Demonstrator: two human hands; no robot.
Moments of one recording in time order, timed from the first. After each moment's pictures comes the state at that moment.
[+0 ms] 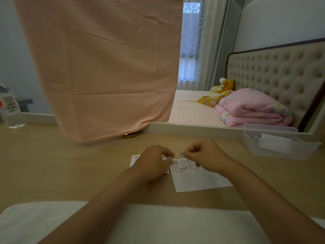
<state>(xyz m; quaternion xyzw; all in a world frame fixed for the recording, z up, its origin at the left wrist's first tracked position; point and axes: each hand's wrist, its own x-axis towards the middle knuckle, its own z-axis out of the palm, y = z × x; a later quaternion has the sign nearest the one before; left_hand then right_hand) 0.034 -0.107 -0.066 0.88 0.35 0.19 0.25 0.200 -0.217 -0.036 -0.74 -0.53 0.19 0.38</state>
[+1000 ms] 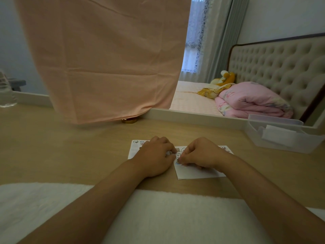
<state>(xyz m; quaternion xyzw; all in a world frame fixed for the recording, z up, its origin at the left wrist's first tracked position) 0.031 -0.102 -0.101 0.94 0.26 0.18 0.14 0.186 -0.204 -0.060 -0.78 -0.49 0.27 0.26</state>
